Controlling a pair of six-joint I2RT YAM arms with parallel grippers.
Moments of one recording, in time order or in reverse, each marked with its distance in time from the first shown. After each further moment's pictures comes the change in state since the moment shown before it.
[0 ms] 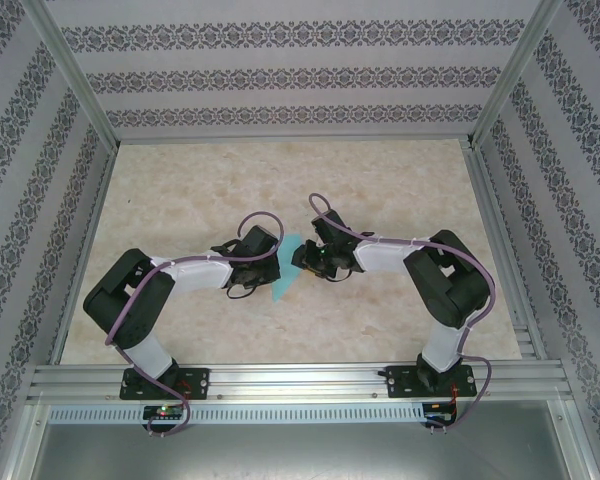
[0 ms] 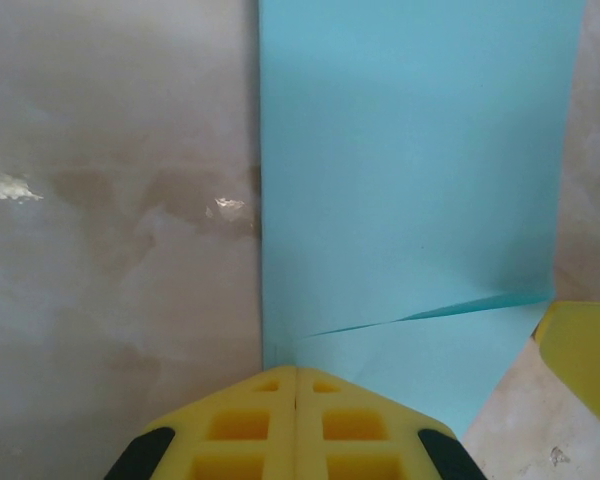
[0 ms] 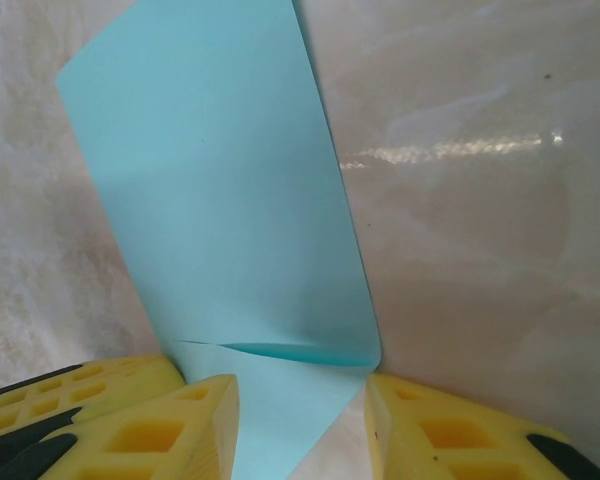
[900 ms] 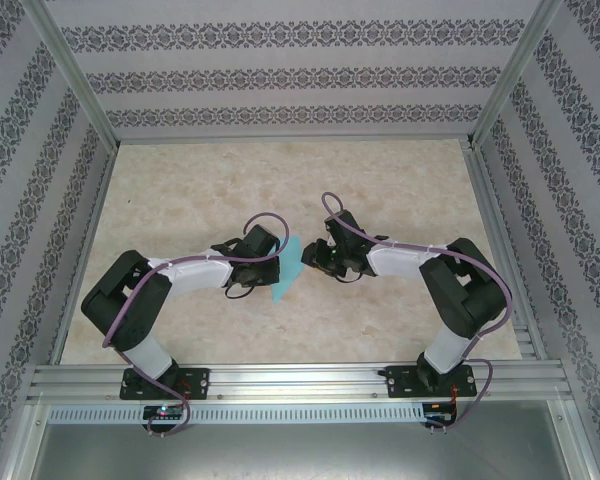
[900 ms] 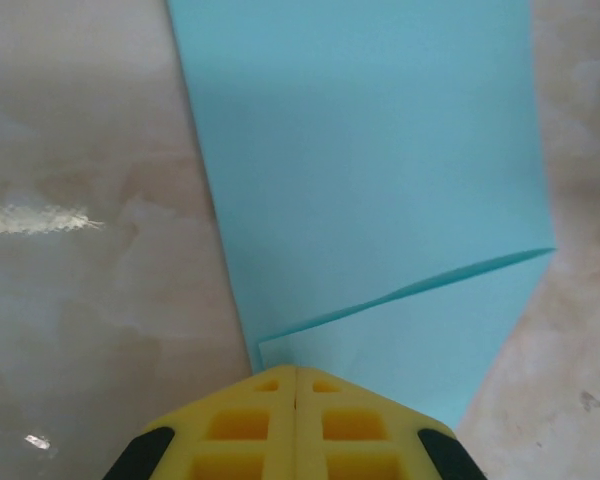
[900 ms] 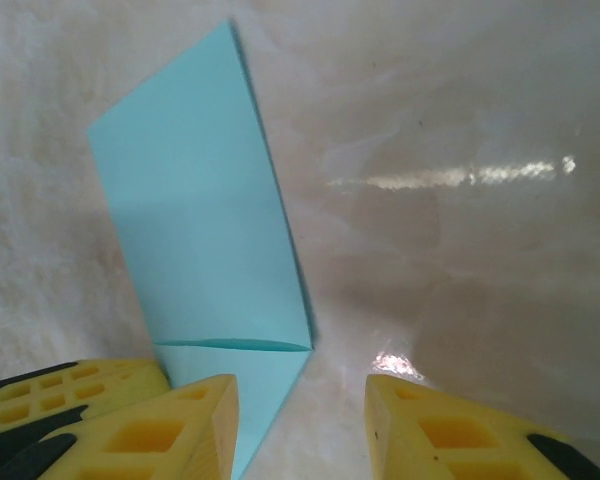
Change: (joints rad) left arm -0.012 -0.008 0.026 -0.073 -0.008 0.152; right arm -0.044 -0.097 -0.096 0.039 0.012 -0.034
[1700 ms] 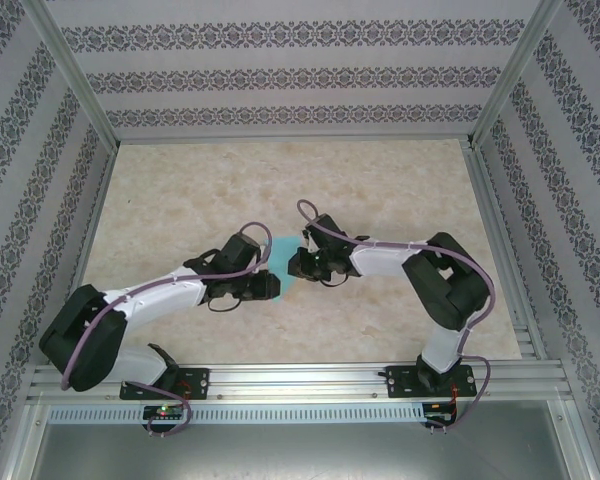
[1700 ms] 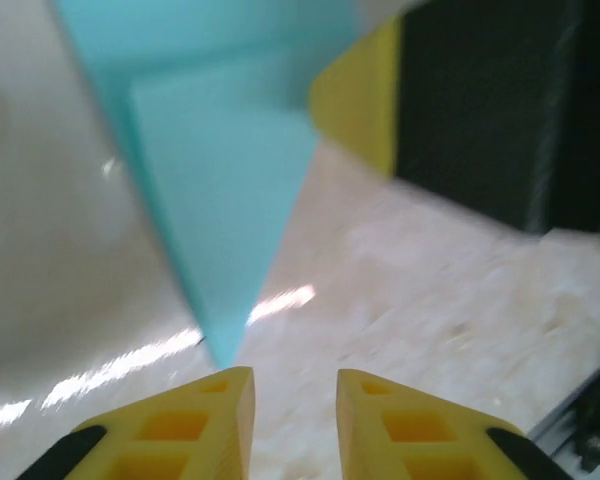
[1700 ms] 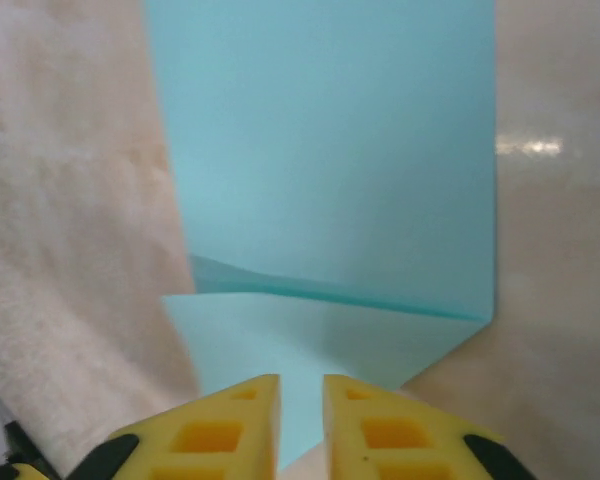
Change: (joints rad) left arm 0.002 -0.301 -0.129 -0.034 0.276 0.045; right arm 0.082 0.056 0.085 -0.032 -0.068 -0.084
